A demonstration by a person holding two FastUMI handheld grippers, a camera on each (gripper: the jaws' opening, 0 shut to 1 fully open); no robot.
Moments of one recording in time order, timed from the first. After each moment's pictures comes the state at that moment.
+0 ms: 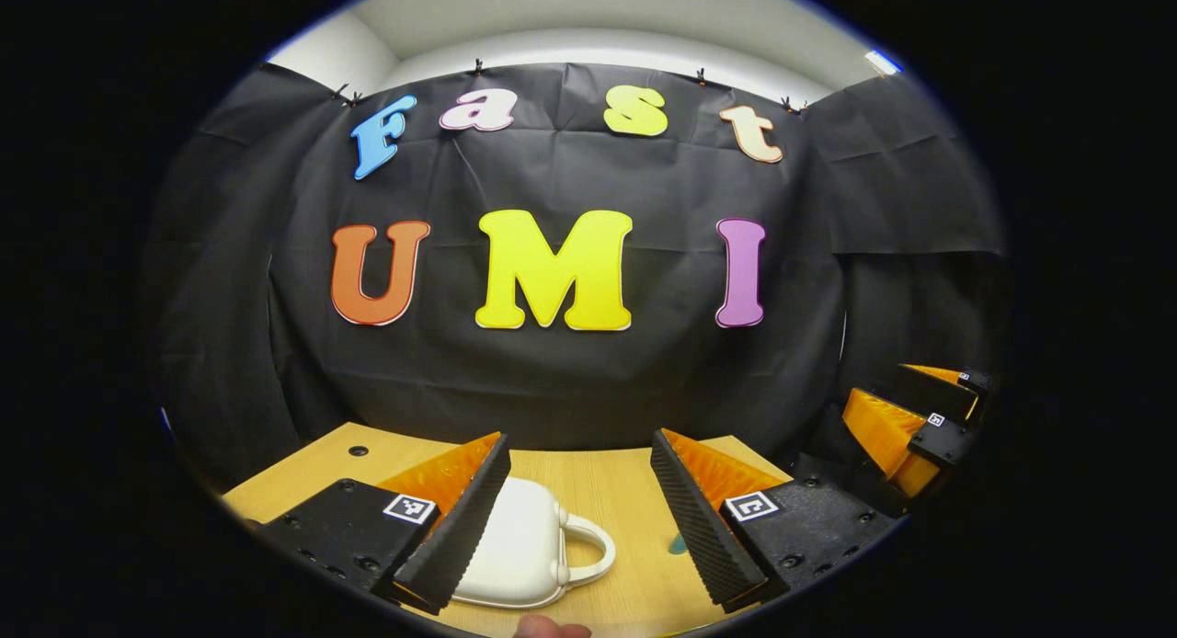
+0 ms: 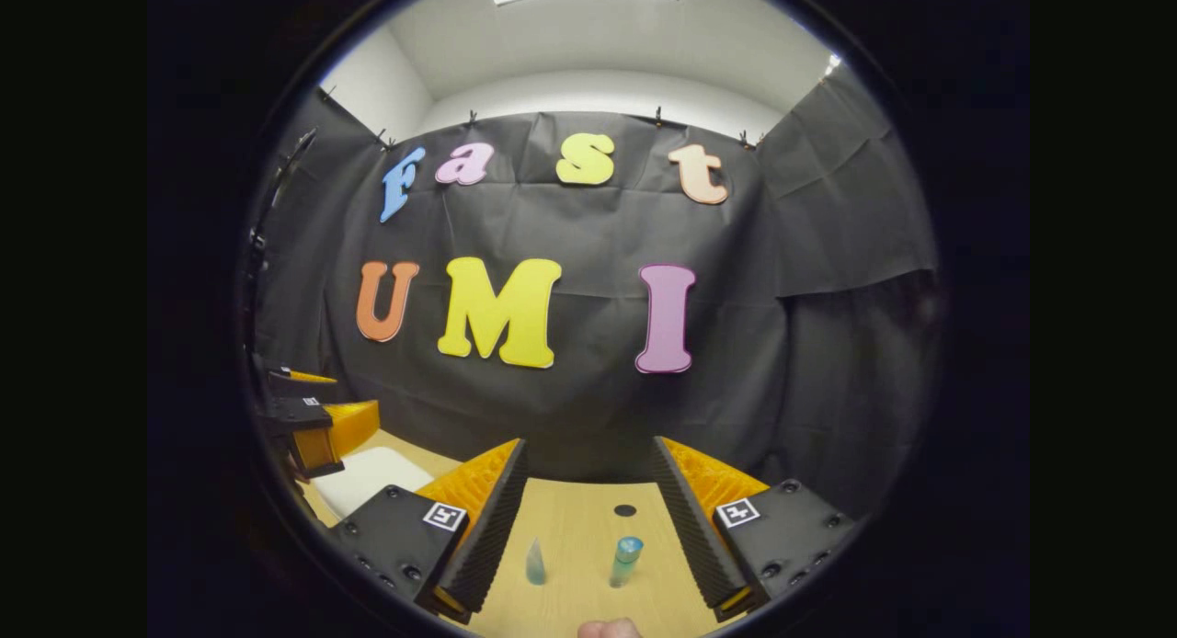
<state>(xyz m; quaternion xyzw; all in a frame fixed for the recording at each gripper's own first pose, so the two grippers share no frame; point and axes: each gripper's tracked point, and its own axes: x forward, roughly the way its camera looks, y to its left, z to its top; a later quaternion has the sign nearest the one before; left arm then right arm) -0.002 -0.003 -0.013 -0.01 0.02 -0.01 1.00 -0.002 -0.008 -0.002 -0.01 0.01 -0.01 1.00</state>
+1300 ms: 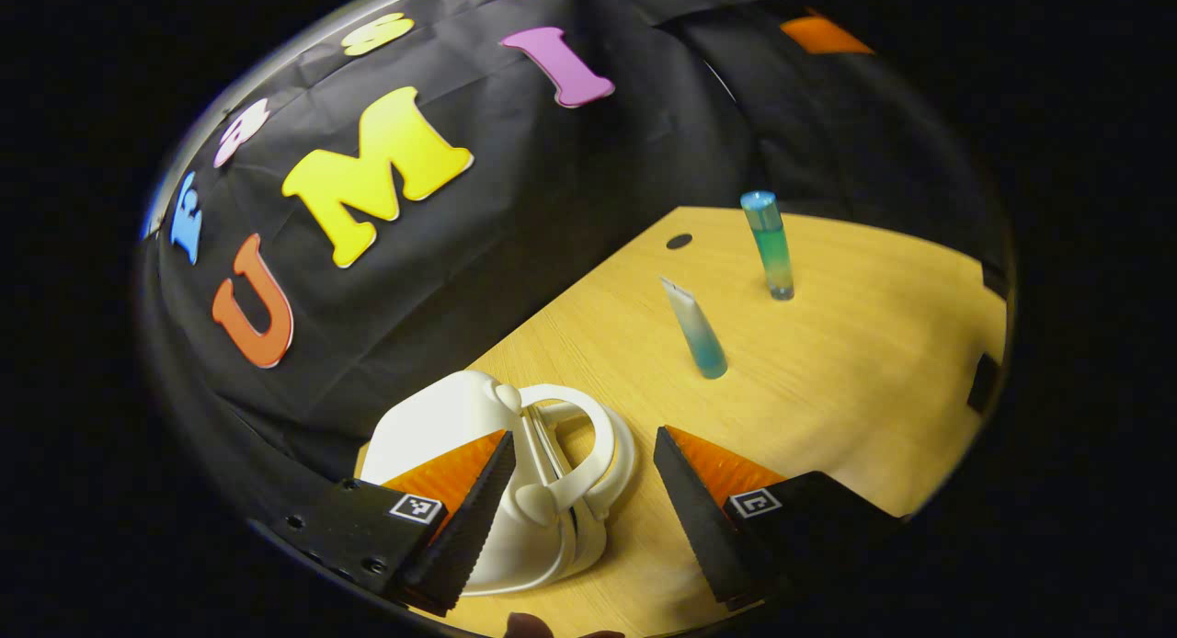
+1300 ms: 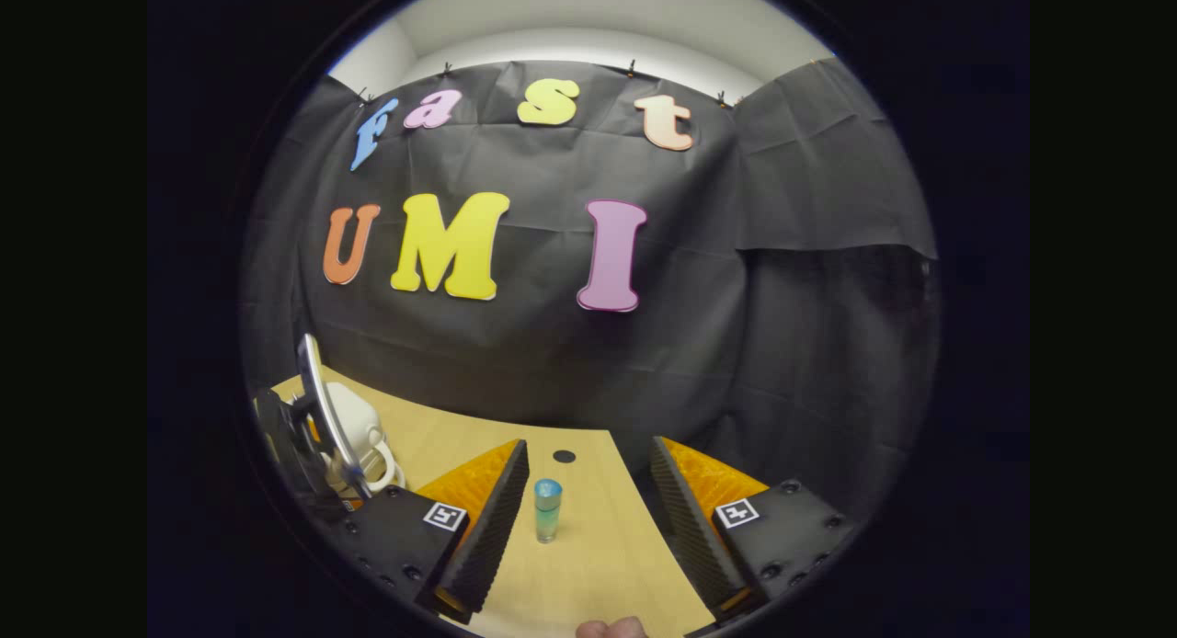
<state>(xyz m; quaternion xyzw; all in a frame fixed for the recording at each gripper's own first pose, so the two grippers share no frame) 0.034 -0.041 -0.226 0.35 0.23 -0.09 0.90 -0.012 -0.111 -0.071 -0.03 0.10 -0.08 0.99</state>
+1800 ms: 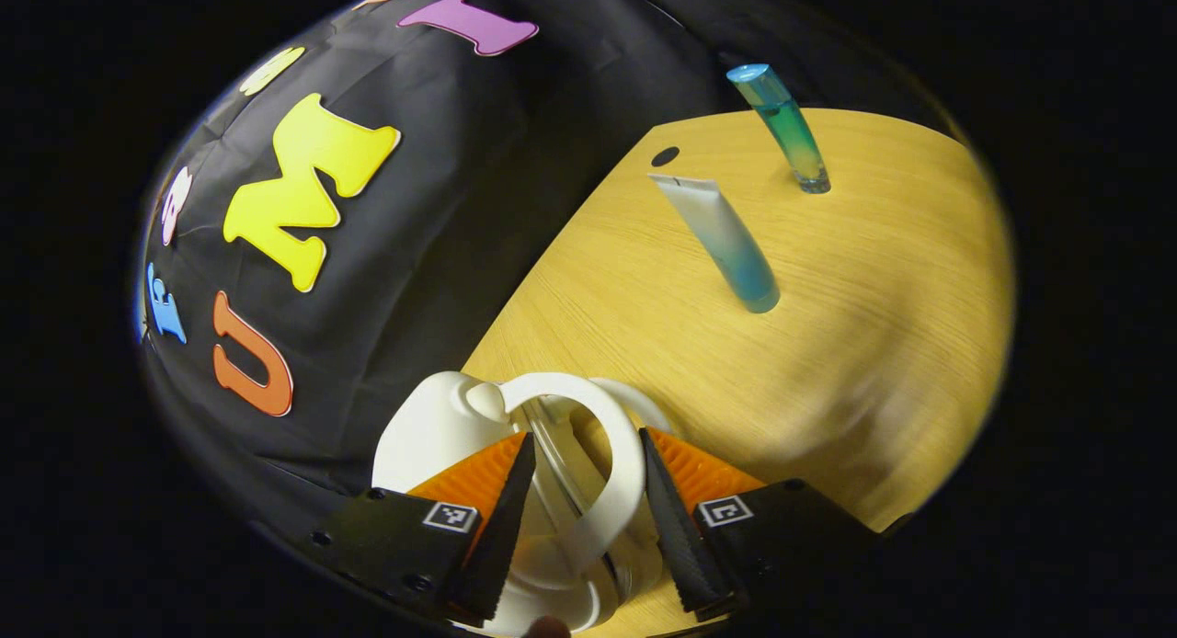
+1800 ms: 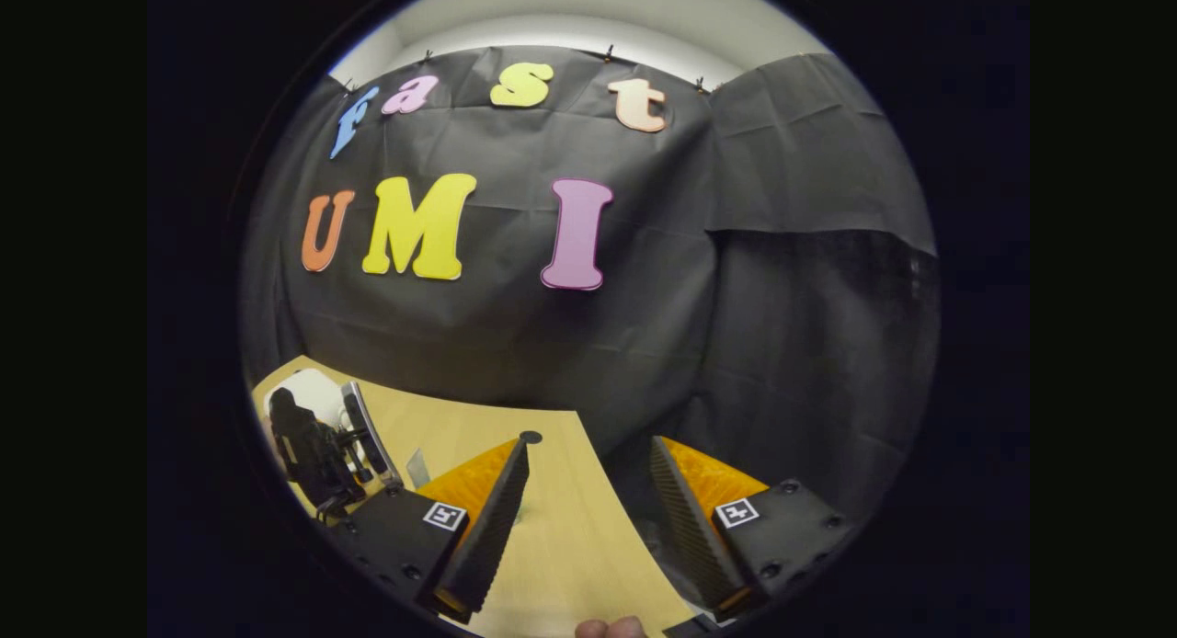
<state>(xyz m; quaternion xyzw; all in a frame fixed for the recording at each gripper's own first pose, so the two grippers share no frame) 0.078 -0.021 -0.272 0.43 0.30 -0.07 0.85 -0.021 -0.142 -0.085 -0.03 0.12 -0.13 0.98</state>
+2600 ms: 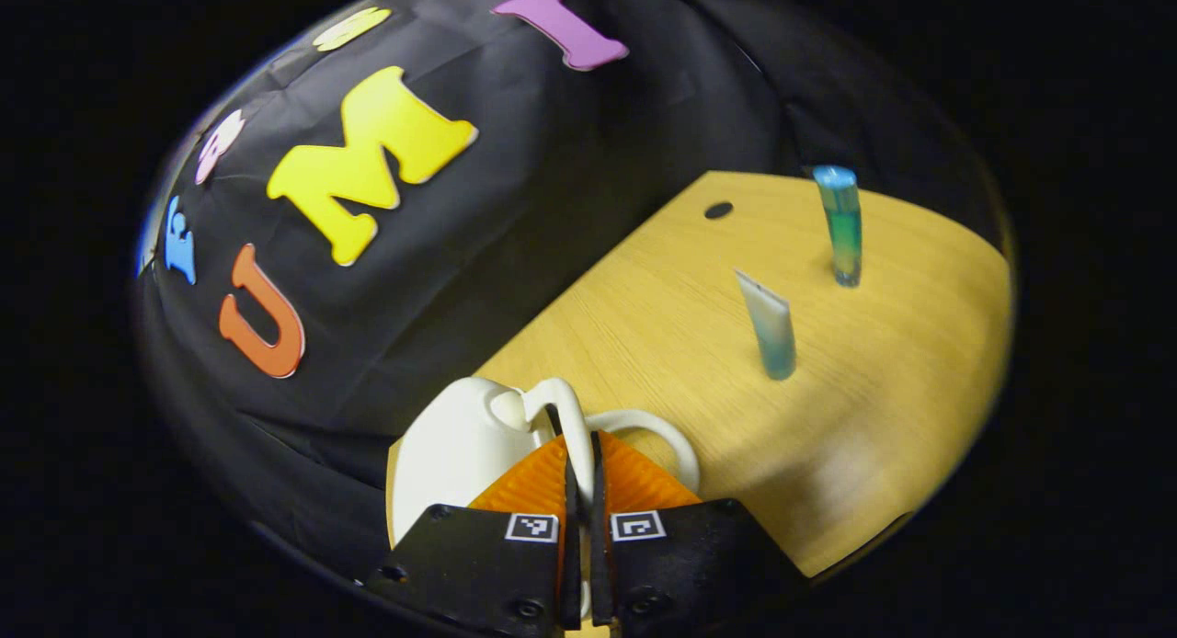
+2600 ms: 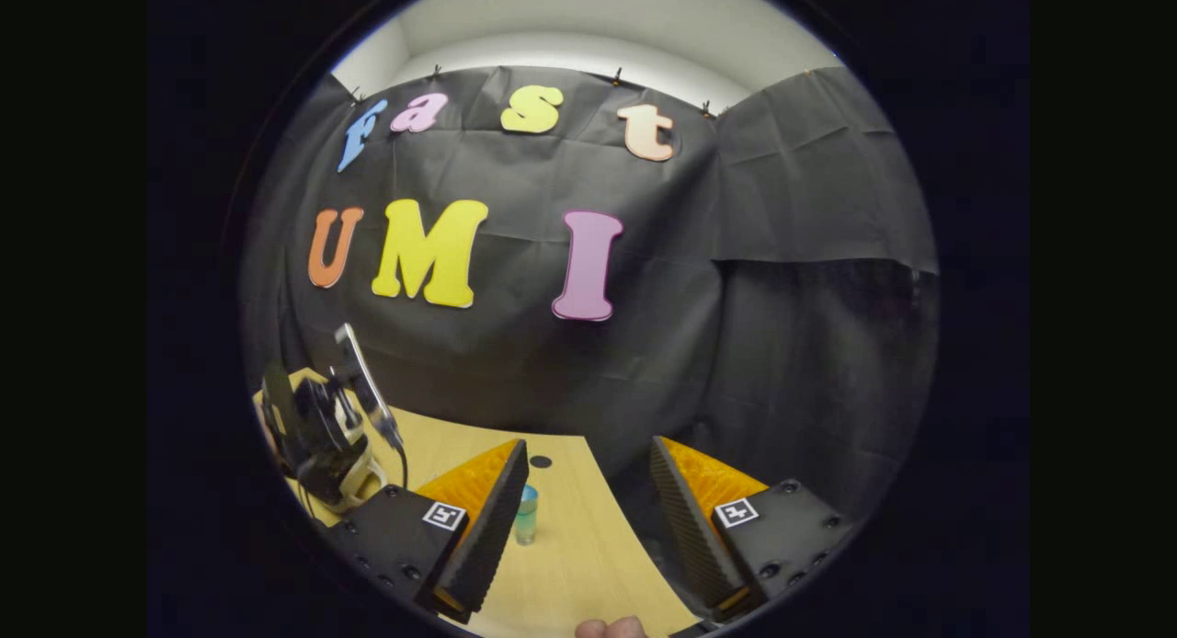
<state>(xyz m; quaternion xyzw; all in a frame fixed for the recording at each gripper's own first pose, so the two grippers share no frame) 0.073 -0.011 -0.160 0.30 0.24 -0.03 0.92 -0.018 -0.105 -0.043 -0.03 0.07 -0.11 0.99</state>
